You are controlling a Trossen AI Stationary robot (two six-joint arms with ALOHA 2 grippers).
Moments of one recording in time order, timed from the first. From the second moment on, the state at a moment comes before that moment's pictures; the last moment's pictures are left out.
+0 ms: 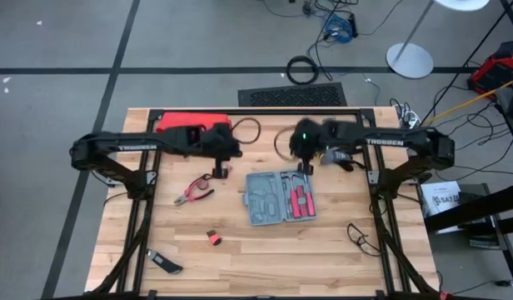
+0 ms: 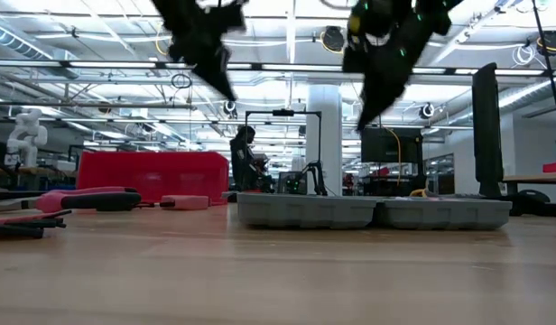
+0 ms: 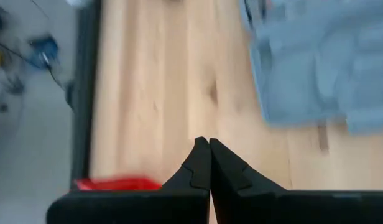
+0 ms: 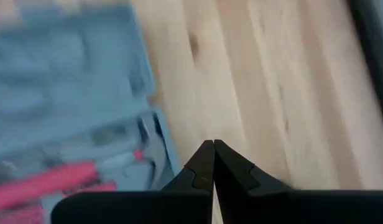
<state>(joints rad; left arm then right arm) 0.20 1.40 1.17 -0.67 -0.15 0.37 -0.31 1.43 1.07 -0.66 -0.01 -0.15</state>
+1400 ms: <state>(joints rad) 0.15 1.51 0.90 -0.79 -0.22 -0.01 -0.28 1.33 0.90 -0.31 -0.06 -0.19</state>
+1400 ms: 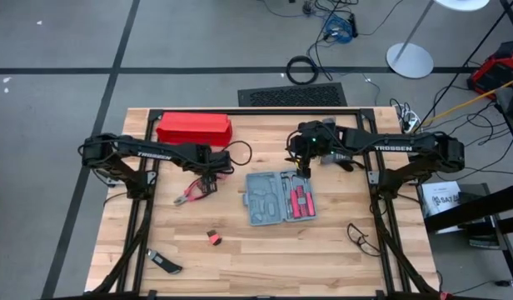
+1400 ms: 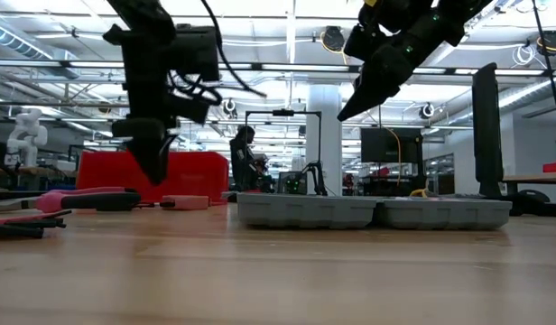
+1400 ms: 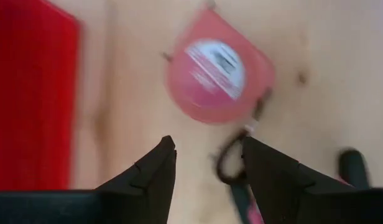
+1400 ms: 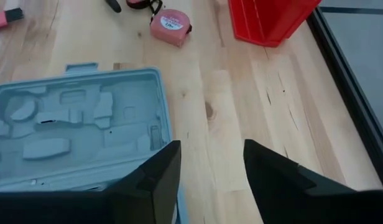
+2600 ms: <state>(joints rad) 0.12 1.57 0.78 -0.57 -0.13 -0.01 -0.28 1.33 0.90 -0.29 -0.04 -0.19</state>
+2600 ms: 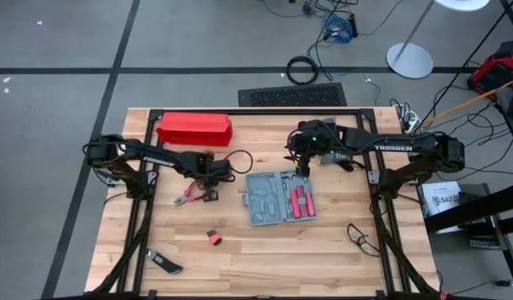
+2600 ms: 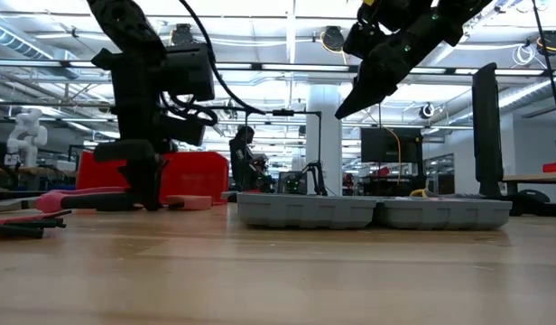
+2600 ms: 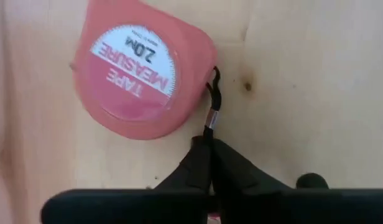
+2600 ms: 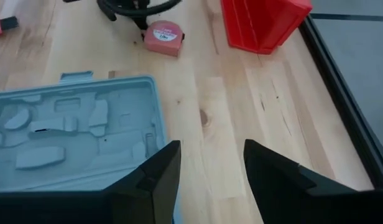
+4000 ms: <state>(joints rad) 0.07 1.41 1.08 -0.27 -0.19 0.05 -0.34 1.33 0.90 -0.34 -0.05 -0.17</state>
